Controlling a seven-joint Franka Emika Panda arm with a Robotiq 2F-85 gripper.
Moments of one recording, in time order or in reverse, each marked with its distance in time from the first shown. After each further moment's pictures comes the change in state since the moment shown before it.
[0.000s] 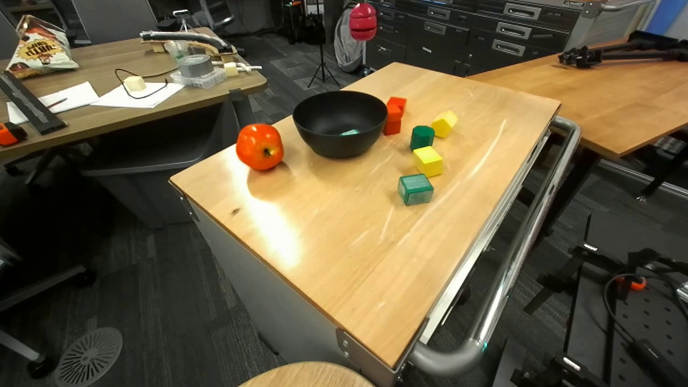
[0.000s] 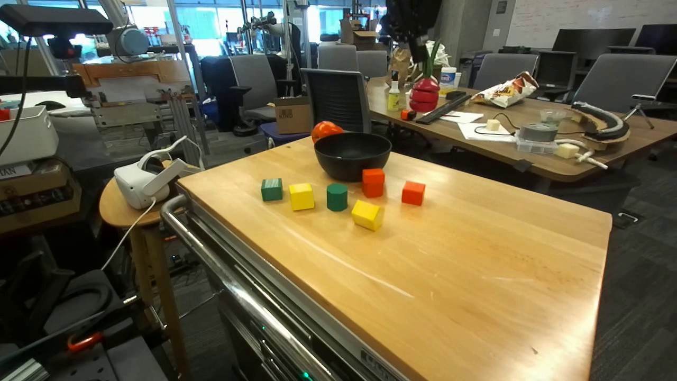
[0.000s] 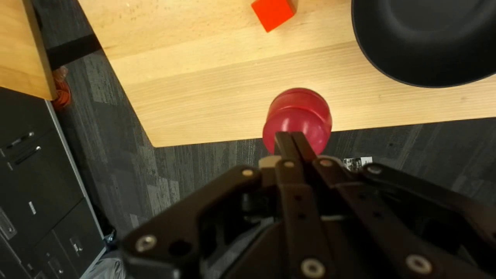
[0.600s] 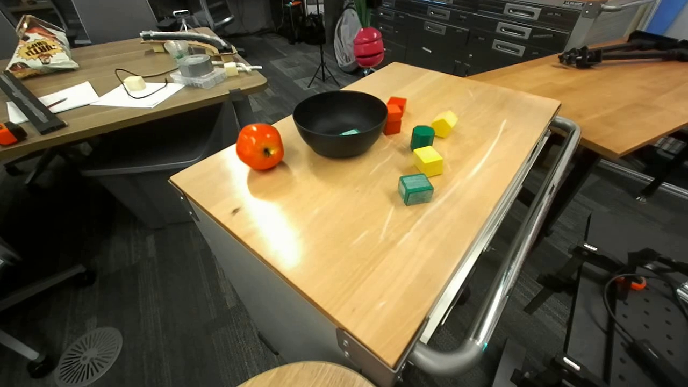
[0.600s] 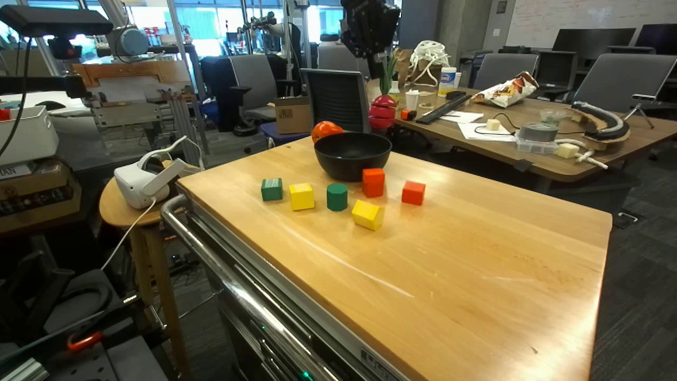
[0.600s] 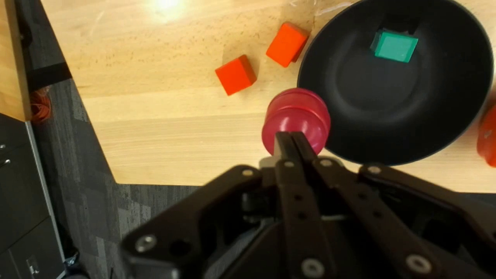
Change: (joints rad) arm 0.015 -0.069 0.078 -0.135 0.004 -0.051 -0.010
